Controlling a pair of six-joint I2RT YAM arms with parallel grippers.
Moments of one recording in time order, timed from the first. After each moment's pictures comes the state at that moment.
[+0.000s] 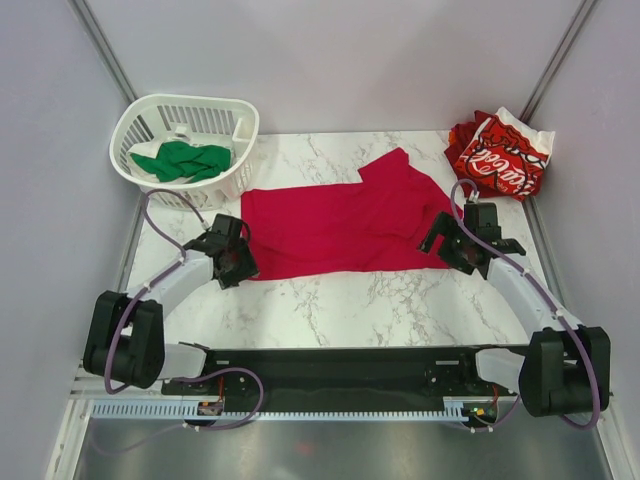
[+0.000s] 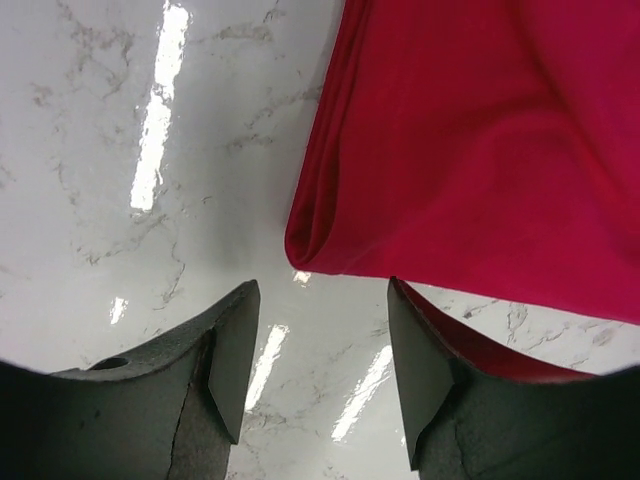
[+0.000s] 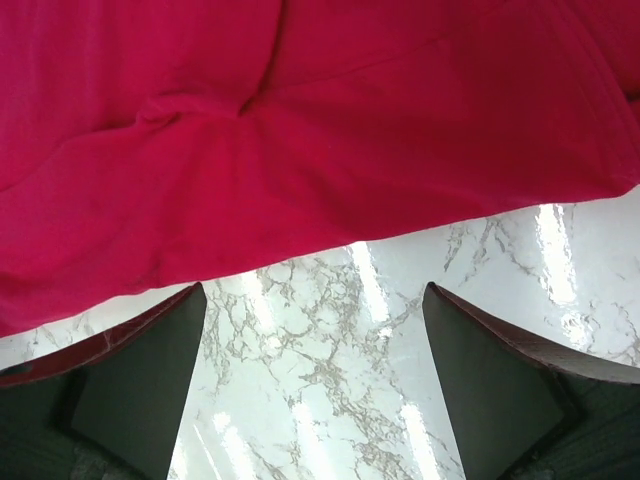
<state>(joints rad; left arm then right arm) -0.26 1.32 0.71 -0.54 -0.10 -0.65 0.07 1.19 0.75 -0.47 -0.10 0.55</state>
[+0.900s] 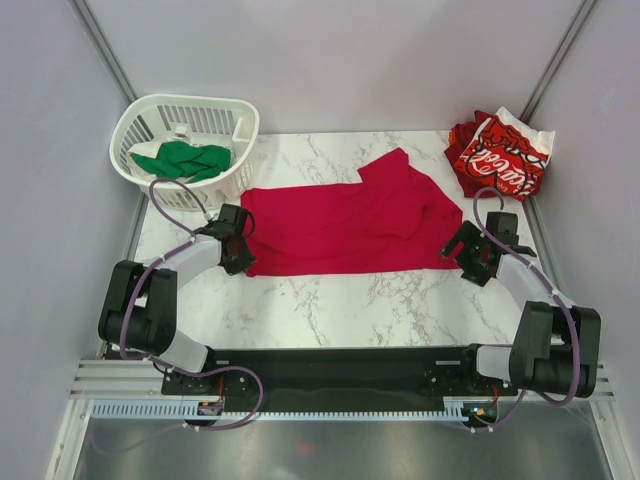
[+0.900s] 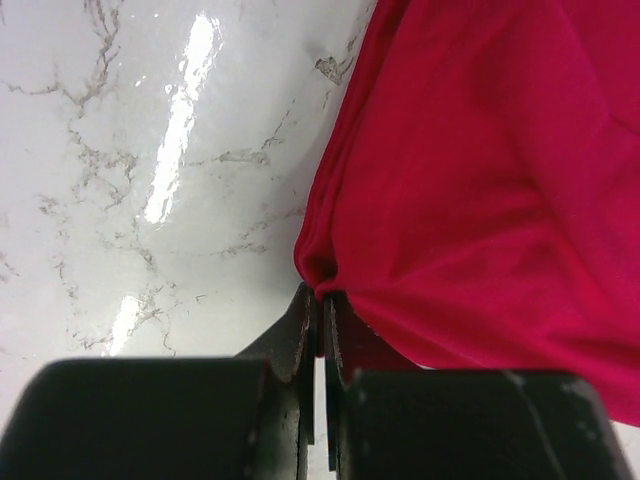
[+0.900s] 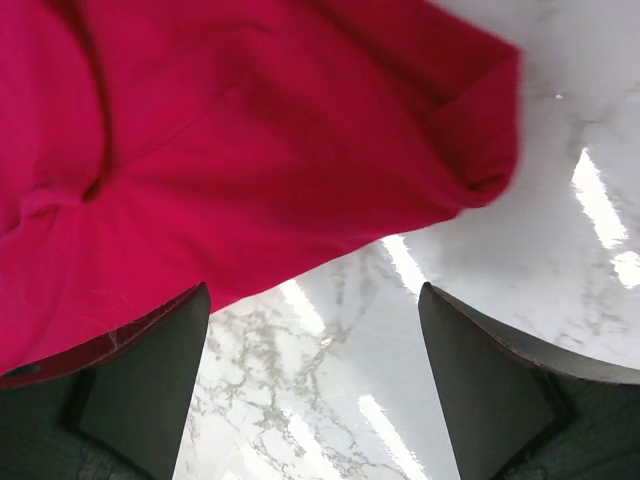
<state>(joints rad) -0.24 1.52 0.80 -0.44 -0.17 -0.66 -0.12 1.28 0.66 -0.37 -0.16 0.58</state>
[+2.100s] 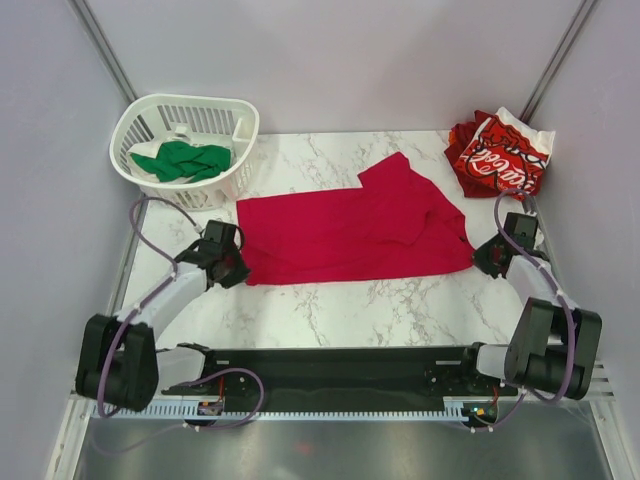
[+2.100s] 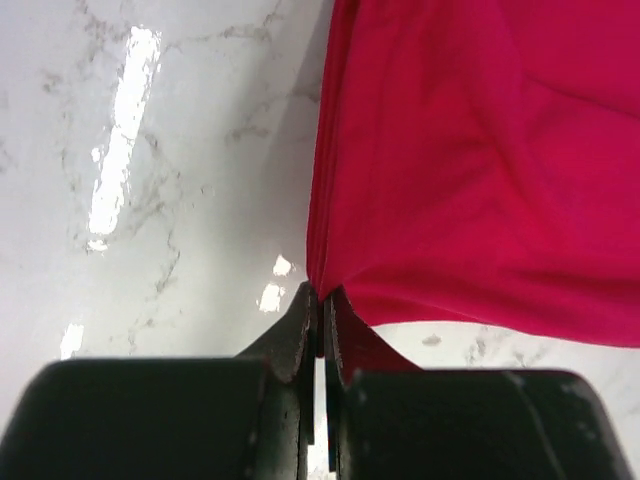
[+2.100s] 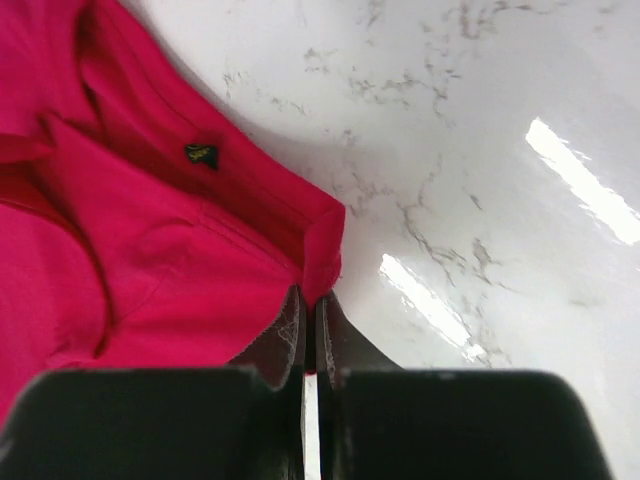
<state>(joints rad) -0.24 1.28 0.65 -0.45 -0.09 -0.69 -0.29 1.34 0.65 -0.28 -0.04 0.66</state>
